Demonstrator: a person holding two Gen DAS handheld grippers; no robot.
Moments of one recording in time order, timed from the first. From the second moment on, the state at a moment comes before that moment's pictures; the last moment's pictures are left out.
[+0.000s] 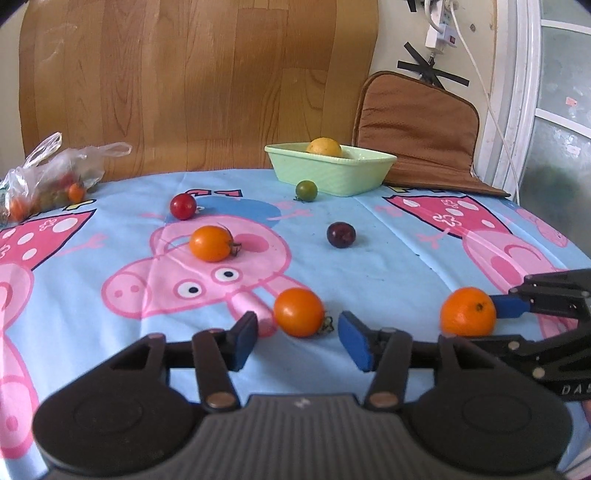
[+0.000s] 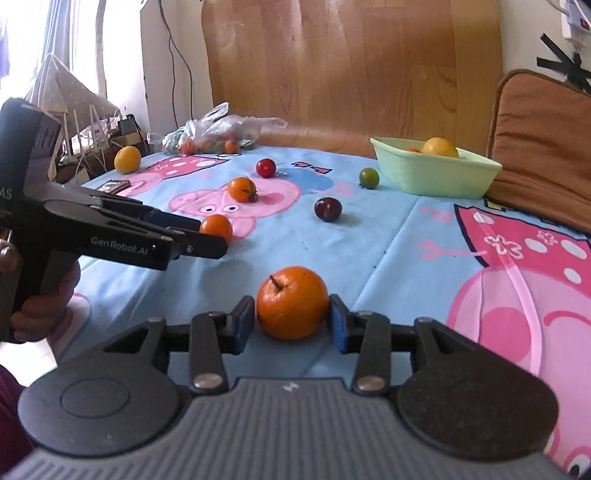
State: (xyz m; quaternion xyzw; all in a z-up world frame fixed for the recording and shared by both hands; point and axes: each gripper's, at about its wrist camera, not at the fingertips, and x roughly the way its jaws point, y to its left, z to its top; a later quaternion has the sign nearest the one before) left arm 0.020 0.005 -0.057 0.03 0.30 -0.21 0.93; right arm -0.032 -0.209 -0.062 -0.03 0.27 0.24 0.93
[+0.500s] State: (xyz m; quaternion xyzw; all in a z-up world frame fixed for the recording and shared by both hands) left arm 0.026 -0.003 -0.056 0.03 0.29 -0.22 0.93; right arm -0.039 -0.205 -0.063 -0.05 0.26 0.22 0.94
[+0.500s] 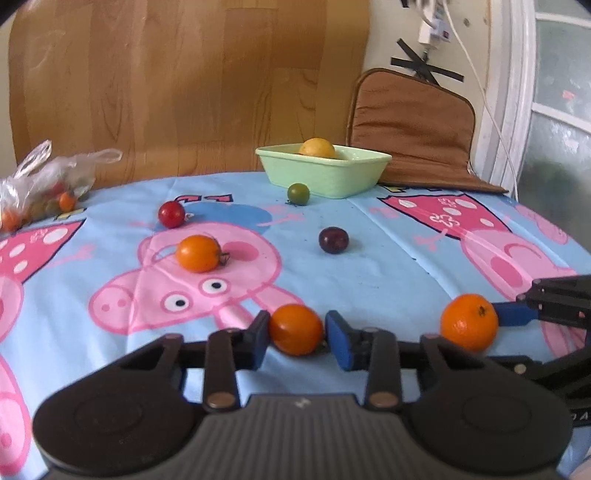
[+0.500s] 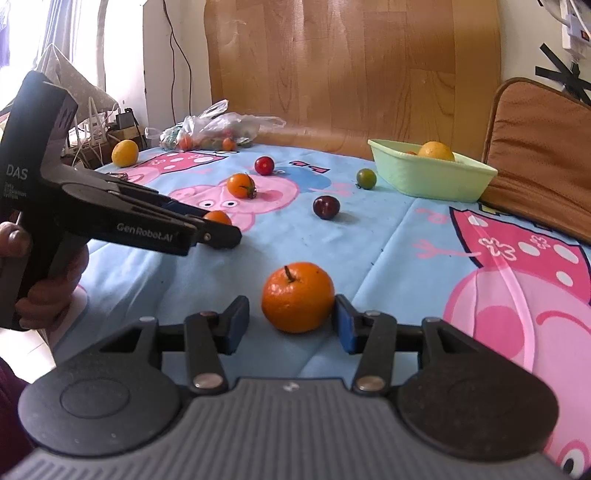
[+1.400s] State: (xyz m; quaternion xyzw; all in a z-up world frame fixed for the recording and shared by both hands) left arm 0.025 -0.006 -0.058 0.05 0.29 -0.21 0.93; right arm -0.027 -0.189 -0.062 -0.06 0.26 0.20 0.94
